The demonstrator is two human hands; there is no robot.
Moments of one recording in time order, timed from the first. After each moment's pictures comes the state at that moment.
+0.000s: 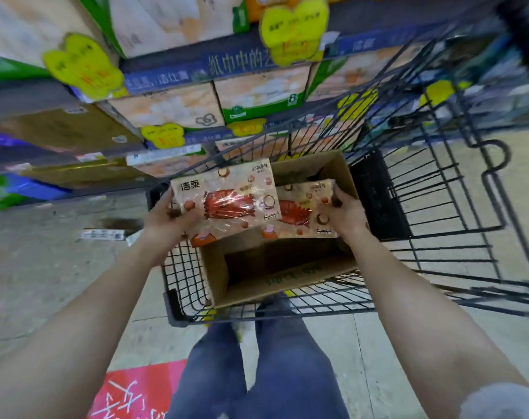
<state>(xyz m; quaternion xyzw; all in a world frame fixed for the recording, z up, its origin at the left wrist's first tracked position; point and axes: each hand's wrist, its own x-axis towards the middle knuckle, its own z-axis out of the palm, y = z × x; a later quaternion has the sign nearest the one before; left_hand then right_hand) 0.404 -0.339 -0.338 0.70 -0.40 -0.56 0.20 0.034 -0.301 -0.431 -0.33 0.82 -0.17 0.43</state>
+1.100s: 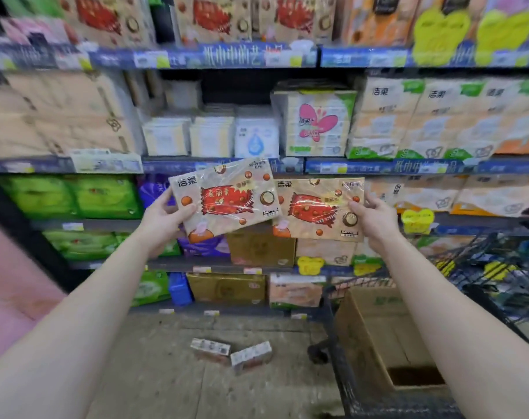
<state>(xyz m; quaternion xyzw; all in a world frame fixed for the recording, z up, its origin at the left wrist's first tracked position) 0.930 -0.301 -0.029 0.55 -0.46 -0.48 0.51 0.501 -0.305 -0.031 -0.38 0.59 -0.57 0.42</state>
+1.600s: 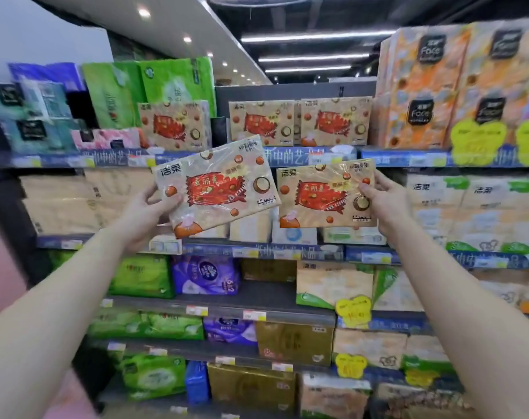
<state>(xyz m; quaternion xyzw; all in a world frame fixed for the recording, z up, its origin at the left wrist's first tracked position) 1.035 -0.370 0.149 0.49 -0.49 -0.41 0.59 0.587 -0.440 0.148 -0.45 0.44 -0.66 0.40</state>
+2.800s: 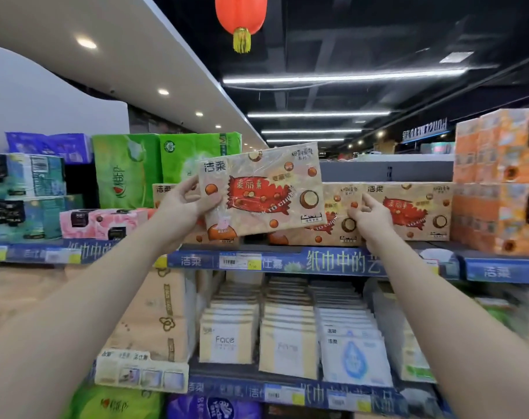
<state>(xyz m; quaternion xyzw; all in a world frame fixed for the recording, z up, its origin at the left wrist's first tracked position) 1.104 -0.598 0.295 0.39 -0.57 -0.36 0.63 0.743 -0.695 0.268 -0.51 0.49 -0.64 0.29</state>
